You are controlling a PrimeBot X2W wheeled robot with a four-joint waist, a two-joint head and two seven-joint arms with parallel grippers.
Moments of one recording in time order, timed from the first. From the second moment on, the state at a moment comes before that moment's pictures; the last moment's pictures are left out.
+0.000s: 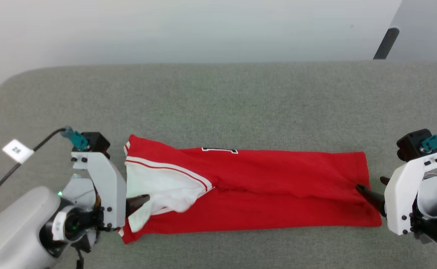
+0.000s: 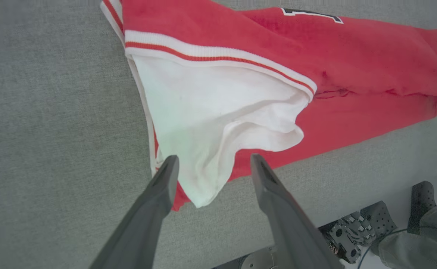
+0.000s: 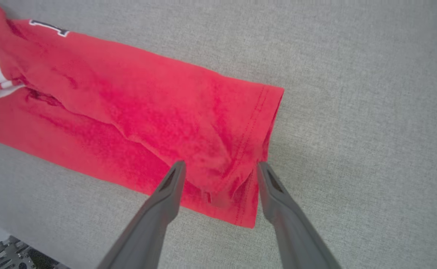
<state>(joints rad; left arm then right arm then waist) -0.62 0.80 -0.79 0.05 -1.26 0.29 0.72 -0.31 -0.39 0.15 0.01 0.52 0.13 0.92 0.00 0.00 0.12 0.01</state>
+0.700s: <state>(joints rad) -0.36 0.82 -0.62 -0.02 -1.12 0.20 0.05 -0.14 -0.32 -0.08 -0.06 0.48 0.13 0.80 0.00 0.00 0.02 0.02</state>
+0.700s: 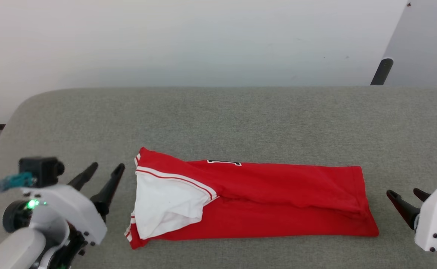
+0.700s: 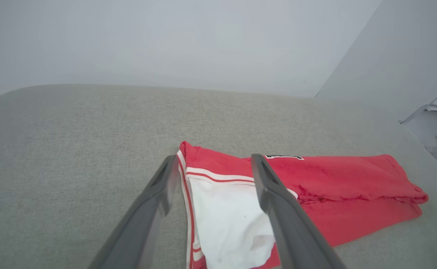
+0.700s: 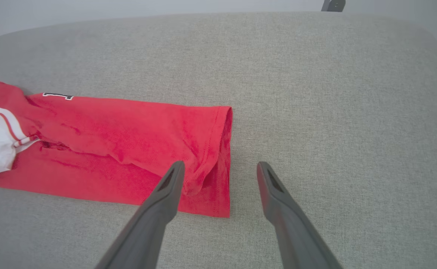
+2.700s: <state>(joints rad) -0.10 0.32 -0.10 0.23 -0.79 -0.12 -0.26 -0.45 -0.41 -0.09 0.44 0.46 0.13 1.00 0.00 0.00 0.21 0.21</state>
